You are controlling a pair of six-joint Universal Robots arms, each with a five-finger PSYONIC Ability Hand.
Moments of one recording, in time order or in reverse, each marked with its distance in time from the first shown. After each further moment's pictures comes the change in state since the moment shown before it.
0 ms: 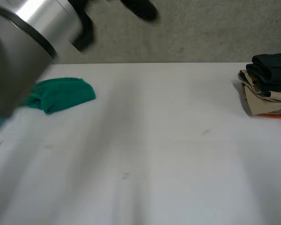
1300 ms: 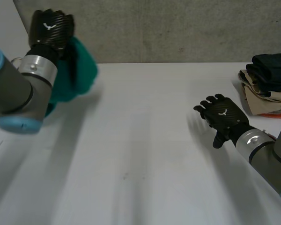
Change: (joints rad) left arm 0.229 -0.193 -0.316 0.373 -0.221 0.343; right arm 0.468 -0.101 0.990 -0.046 -0.201 -0.163; left_hand 0.878 0.977 0.949 0.973 0.939; right_hand 0.000 0.000 0.000 0.000 0.000
